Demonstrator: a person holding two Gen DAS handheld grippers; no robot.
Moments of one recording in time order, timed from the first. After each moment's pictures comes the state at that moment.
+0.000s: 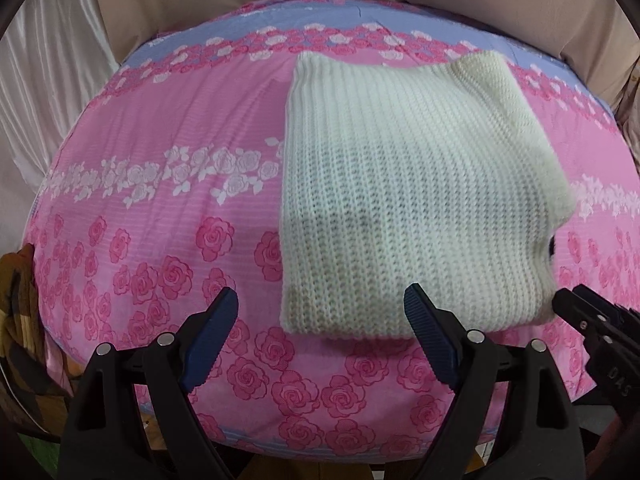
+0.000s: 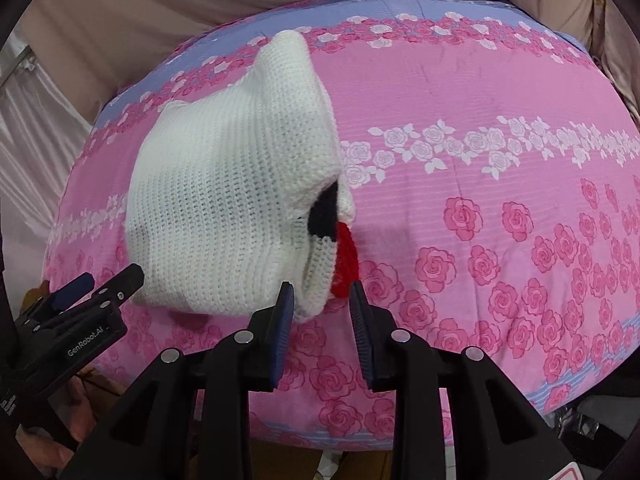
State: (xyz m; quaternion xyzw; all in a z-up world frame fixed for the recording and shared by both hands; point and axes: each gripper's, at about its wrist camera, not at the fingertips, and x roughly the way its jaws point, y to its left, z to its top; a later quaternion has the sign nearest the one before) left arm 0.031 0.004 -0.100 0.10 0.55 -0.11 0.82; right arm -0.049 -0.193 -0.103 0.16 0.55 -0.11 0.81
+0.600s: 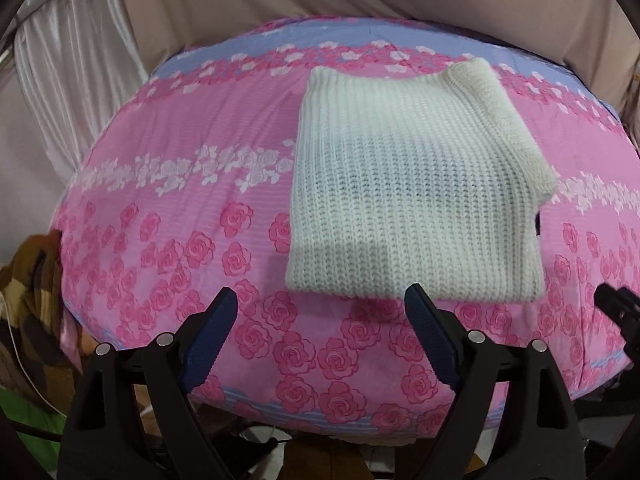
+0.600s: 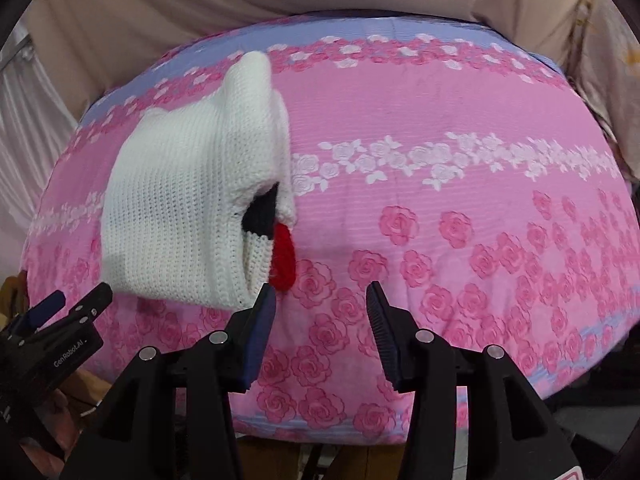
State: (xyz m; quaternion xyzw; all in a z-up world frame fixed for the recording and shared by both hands) left arm -0.018 0.000 -0.071 0.11 0.50 -0.07 0.85; right arm -0.103 -0.226 -0.078 0.17 0.52 -0.16 0.82
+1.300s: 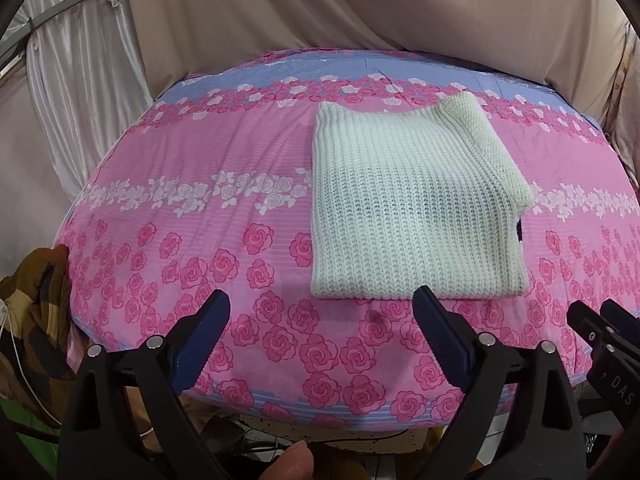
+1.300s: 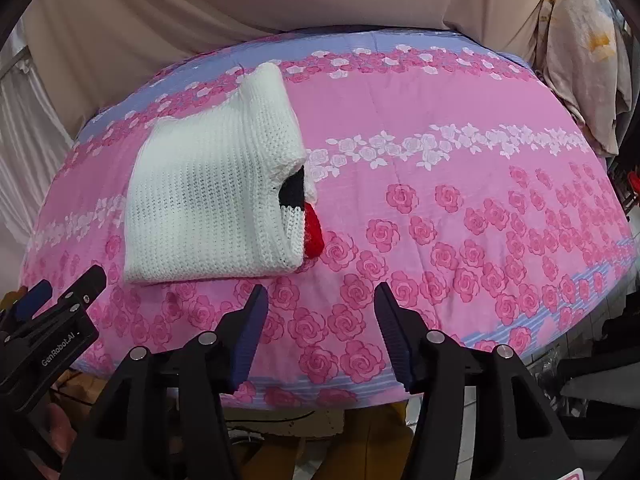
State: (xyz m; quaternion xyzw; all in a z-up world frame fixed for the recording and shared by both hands) left arm -0.036 0.025 -0.046 0.10 0.47 -0.09 0.87; right arm -0.122 -0.168 -0.060 0.16 0.50 -0.20 0.83
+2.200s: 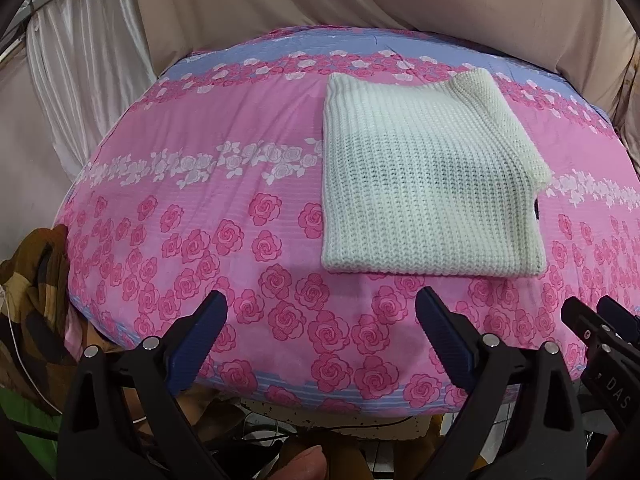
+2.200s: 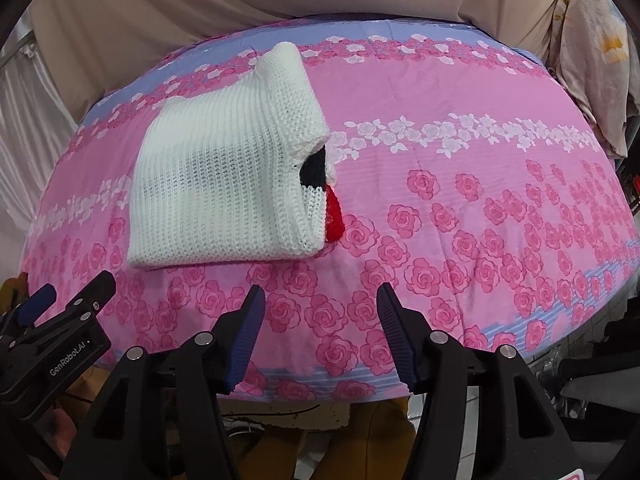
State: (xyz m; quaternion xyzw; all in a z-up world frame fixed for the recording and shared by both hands) left arm -0.037 0.032 -0.065 0.09 0.50 -0.07 0.86; right arm -0.114 -0.150 -0.074 0.16 0.52 -0.19 0.82
